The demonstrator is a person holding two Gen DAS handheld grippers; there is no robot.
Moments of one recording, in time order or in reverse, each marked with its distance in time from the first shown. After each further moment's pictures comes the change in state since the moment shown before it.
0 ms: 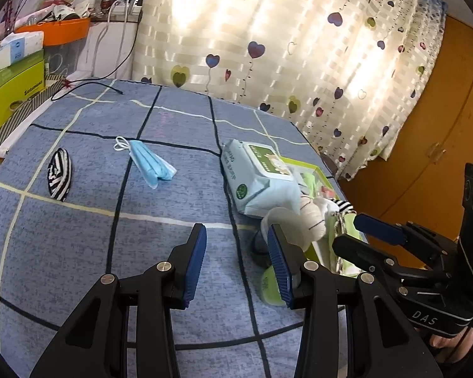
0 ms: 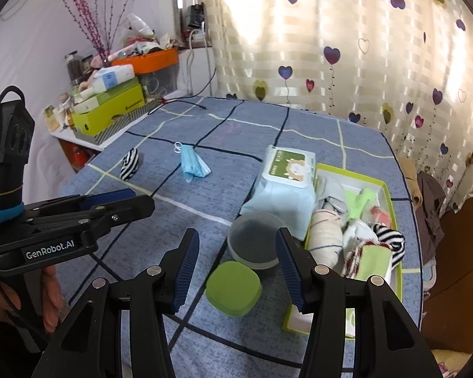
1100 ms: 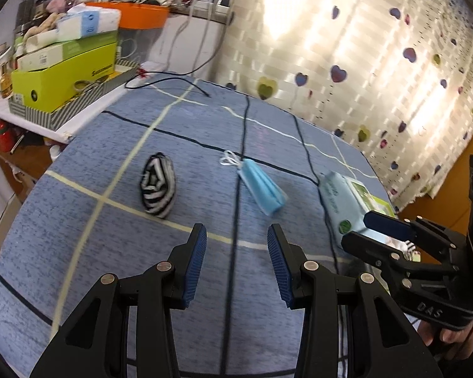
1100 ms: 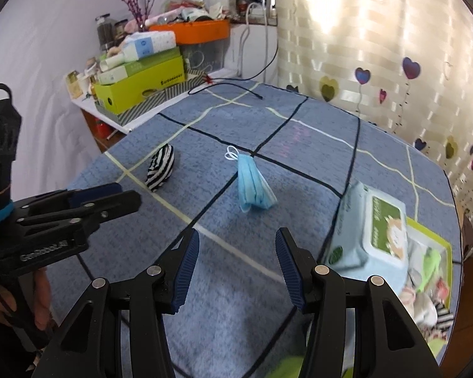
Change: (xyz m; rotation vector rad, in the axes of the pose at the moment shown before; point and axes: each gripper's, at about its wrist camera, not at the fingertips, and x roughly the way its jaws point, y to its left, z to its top) left arm -0.008 0.123 0.024 -0.161 -0.038 0.198; right arm 0.109 0.077 0.072 -0.167 0.111 0.114
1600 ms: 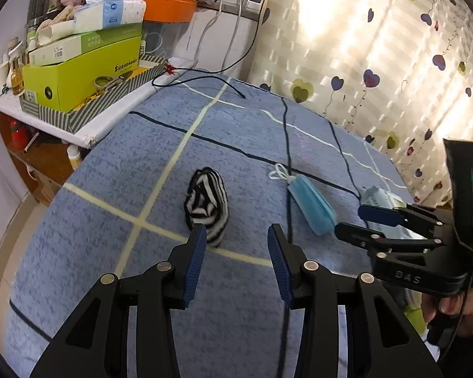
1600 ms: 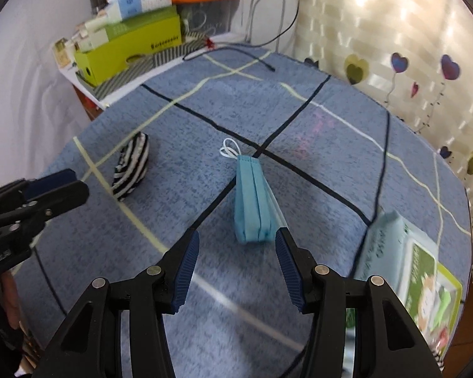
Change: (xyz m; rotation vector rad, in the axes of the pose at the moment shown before) left arm 0.031 0.045 0.027 -0.019 0.018 0.083; right arm 0.093 -0.003 0.046 -0.065 0.171 0.000
